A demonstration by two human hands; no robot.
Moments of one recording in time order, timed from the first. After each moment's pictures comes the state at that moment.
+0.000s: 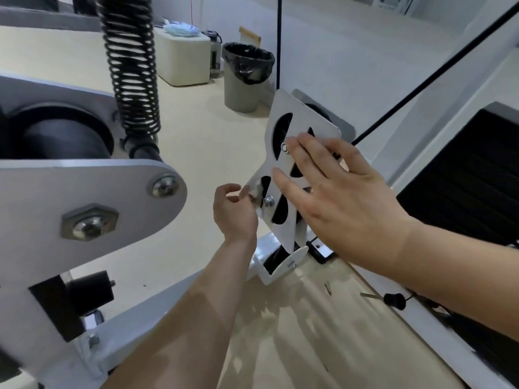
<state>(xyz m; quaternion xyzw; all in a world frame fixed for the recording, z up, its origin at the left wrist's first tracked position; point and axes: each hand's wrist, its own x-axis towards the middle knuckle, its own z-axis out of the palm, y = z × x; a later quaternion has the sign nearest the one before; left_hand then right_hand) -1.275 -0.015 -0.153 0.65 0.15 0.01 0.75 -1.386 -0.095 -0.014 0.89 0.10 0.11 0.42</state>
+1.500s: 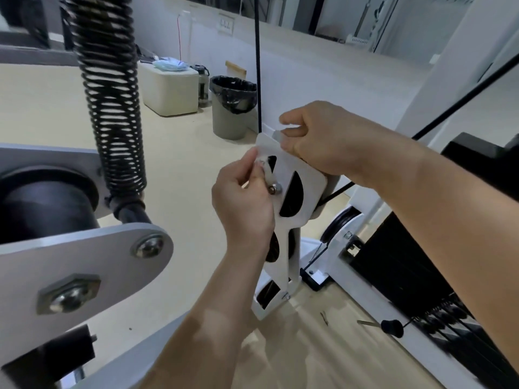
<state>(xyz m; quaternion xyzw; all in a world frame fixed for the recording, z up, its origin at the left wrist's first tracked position) -1.285 -0.020 -0.053 0.57 -0.03 0.12 0.81 -1.316 -0.093 0.072 0.98 -0.09 0.07 -0.19</state>
